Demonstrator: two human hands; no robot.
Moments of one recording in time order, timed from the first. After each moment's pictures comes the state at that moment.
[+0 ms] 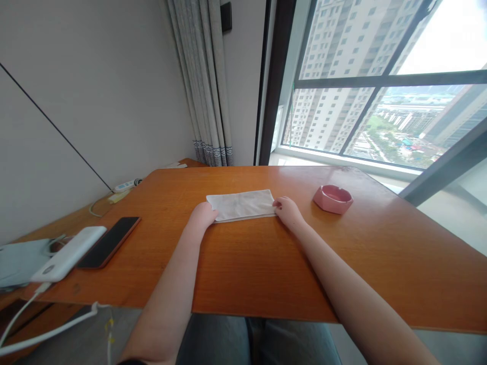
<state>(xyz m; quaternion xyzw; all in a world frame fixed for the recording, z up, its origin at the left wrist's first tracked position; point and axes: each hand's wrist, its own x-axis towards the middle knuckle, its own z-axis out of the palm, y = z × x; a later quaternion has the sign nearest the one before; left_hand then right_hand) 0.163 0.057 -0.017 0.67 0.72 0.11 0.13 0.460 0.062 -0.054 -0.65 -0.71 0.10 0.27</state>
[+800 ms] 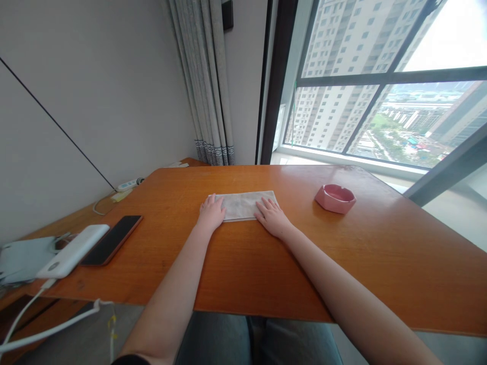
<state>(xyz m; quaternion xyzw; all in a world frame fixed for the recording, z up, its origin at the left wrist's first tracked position) 0.180 0.058 -0.037 0.73 0.68 0.10 0.04 0.412 0.039 -0.055 -0.60 -0.79 0.05 0.10</state>
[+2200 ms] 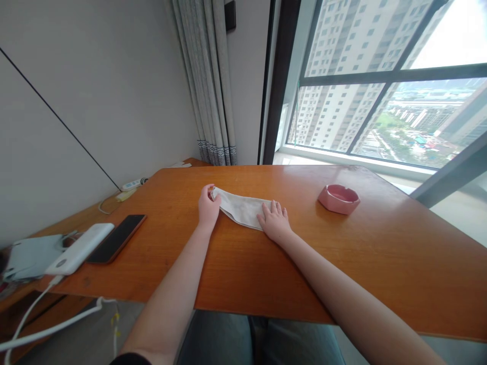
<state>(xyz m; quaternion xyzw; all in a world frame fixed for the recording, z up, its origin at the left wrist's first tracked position) 0.179 0.064 -0.033 0.57 0.61 0.54 0.14 0.391 0.026 -0.057 -0.71 -0.70 0.08 0.06</state>
